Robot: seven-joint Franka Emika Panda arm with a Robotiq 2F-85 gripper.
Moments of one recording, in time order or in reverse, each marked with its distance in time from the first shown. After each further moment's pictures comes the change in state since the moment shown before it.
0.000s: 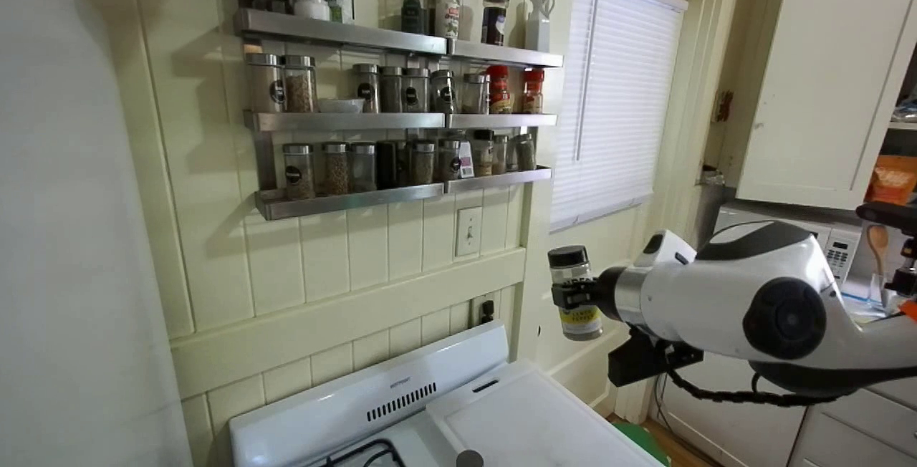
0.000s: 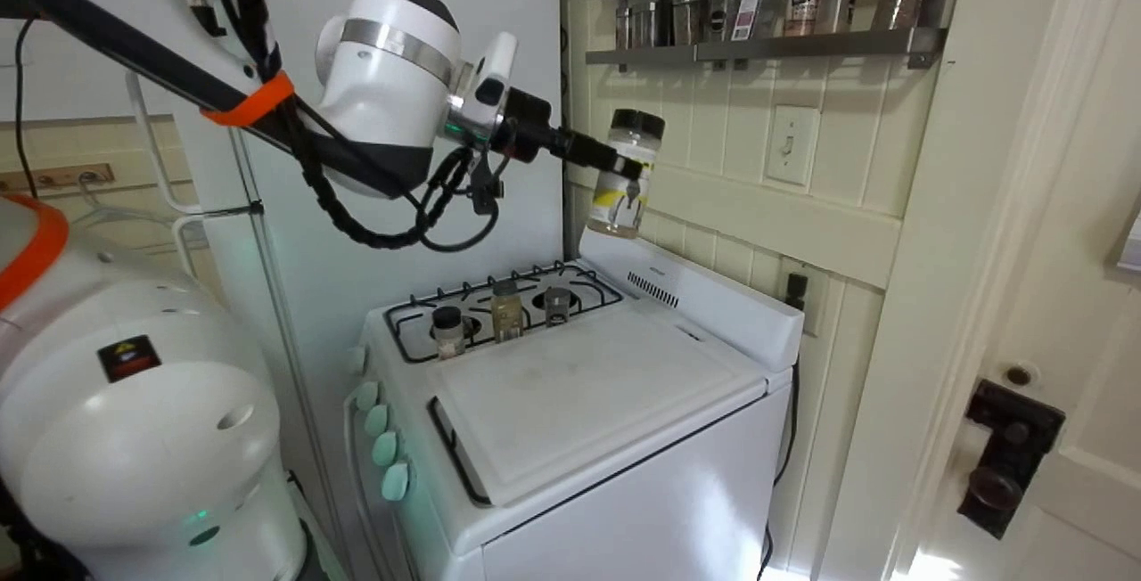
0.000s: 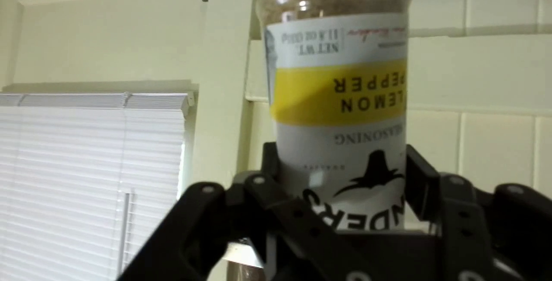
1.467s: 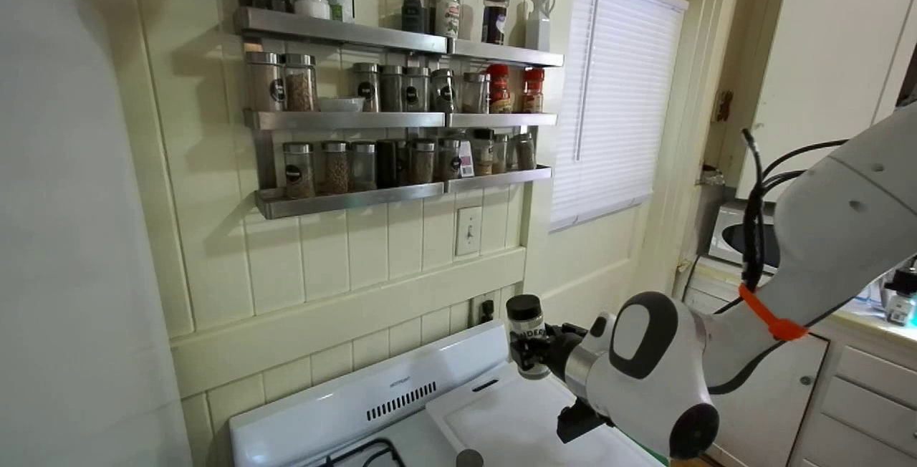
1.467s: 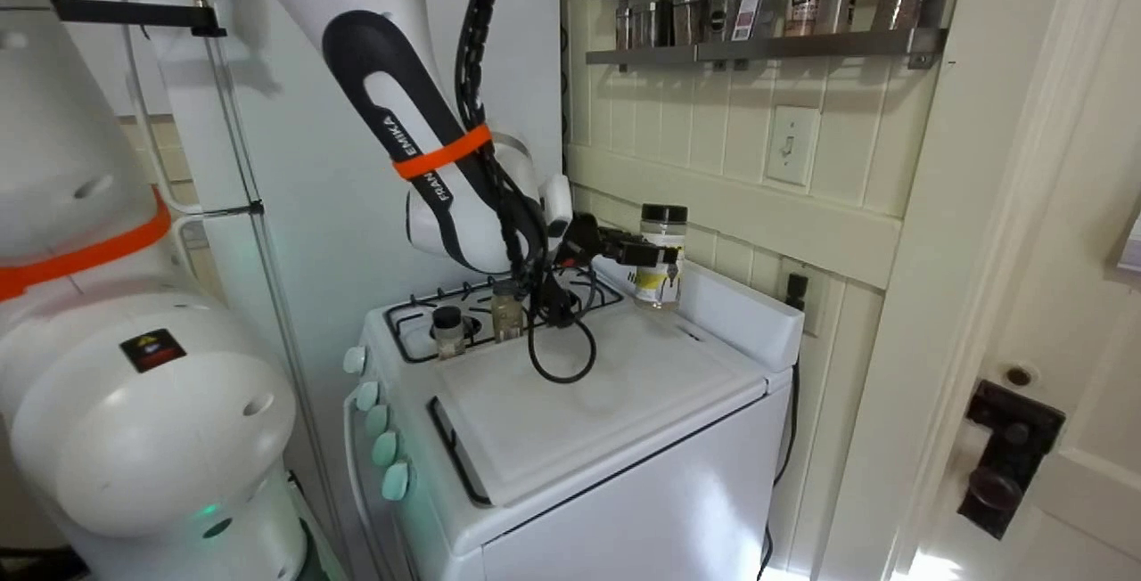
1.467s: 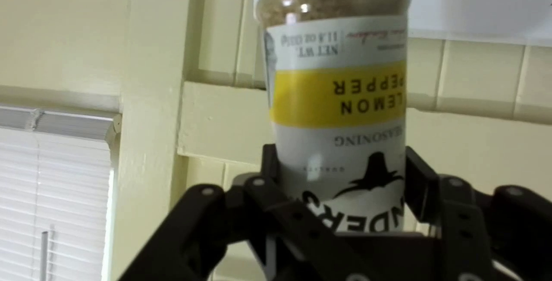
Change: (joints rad) arm 0.090 0.544 -0.098 0.105 -0.781 -0.209 0.741
